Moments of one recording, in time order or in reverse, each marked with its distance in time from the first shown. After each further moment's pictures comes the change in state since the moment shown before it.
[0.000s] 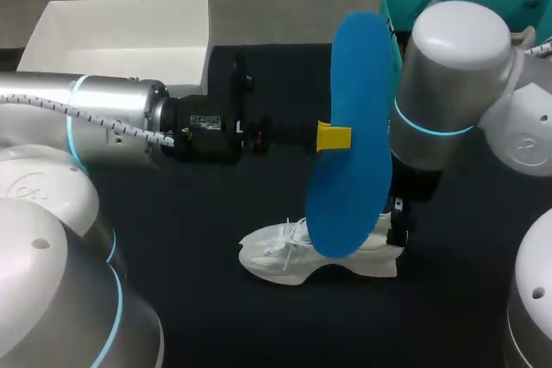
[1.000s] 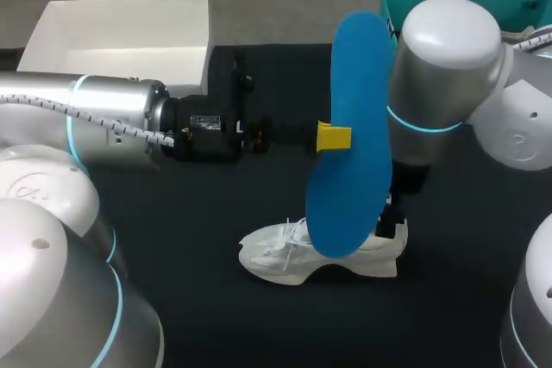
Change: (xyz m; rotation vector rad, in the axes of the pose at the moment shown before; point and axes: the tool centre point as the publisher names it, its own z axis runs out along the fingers) left arm 0.000 0.000 0.000 0.000 0.000 0.000; right arm -0.011 0.024 -0.004 -0.026 -0.040 -0.049
